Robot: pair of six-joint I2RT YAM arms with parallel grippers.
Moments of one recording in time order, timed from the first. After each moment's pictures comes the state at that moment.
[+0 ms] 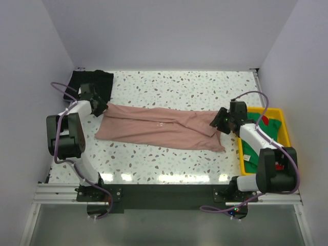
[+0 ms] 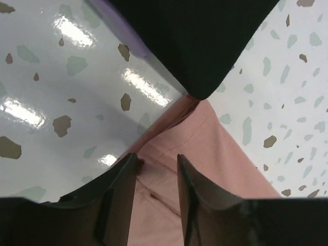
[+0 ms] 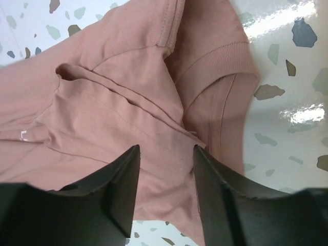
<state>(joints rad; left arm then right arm) 0.13 1.81 1.14 -0.25 -0.04 -0.64 0.05 1.37 0.75 -0.26 -0.13 0.57</state>
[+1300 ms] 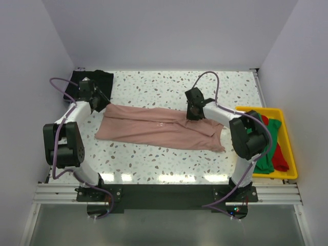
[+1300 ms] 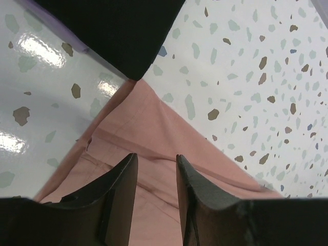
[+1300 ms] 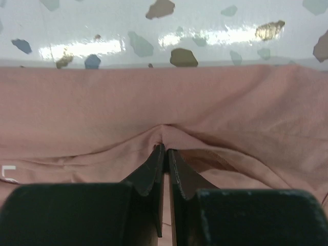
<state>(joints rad) 0.10 1.67 1.11 -0.25 0.05 -0.64 0.47 1.87 1.26 -0.40 0.23 0.51</state>
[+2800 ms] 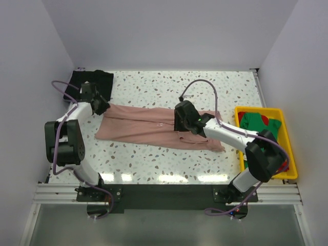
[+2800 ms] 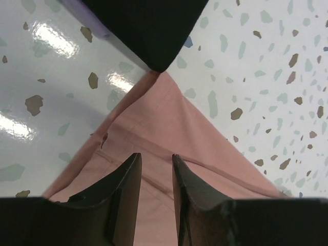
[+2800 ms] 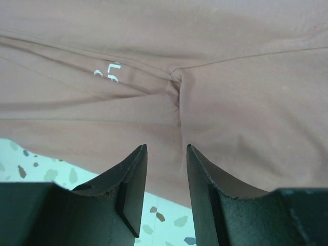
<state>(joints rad) 0.10 1.69 1.09 -0.25 0.01 -0.65 0.73 1.55 1.03 -0.33 0.25 0.60</state>
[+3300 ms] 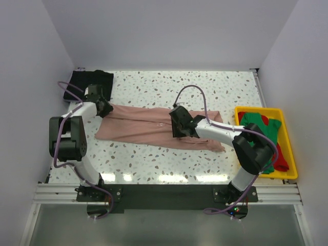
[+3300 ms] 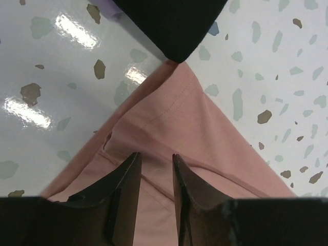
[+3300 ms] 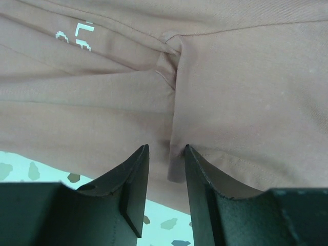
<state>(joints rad) 0.05 1.76 1.08 -0.26 -0.08 -0.68 0.76 1.70 1.05 -0.36 0.25 0.55</state>
